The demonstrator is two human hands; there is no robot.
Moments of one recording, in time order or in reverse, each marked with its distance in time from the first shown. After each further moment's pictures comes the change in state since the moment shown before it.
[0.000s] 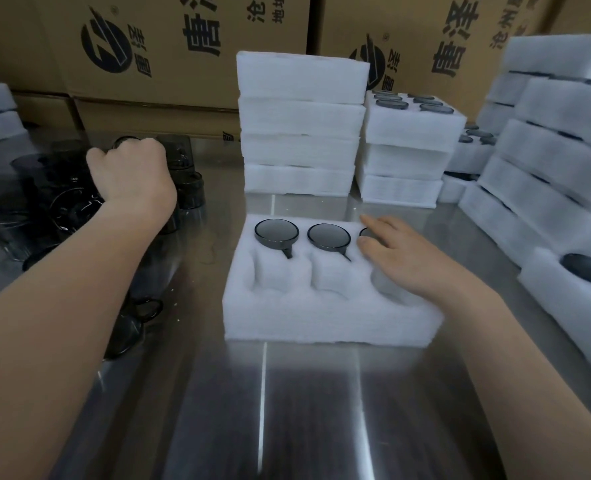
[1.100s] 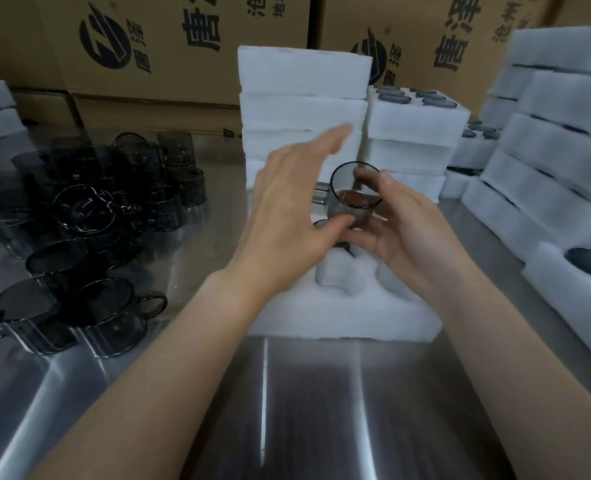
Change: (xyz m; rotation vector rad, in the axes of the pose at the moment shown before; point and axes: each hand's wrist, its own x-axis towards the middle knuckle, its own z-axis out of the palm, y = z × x) left_hand -0.111 0.093 -0.034 -1.121 0.183 0.668; right_hand -0.024 -0.049 -0.007 1.403 0.054 -0.086
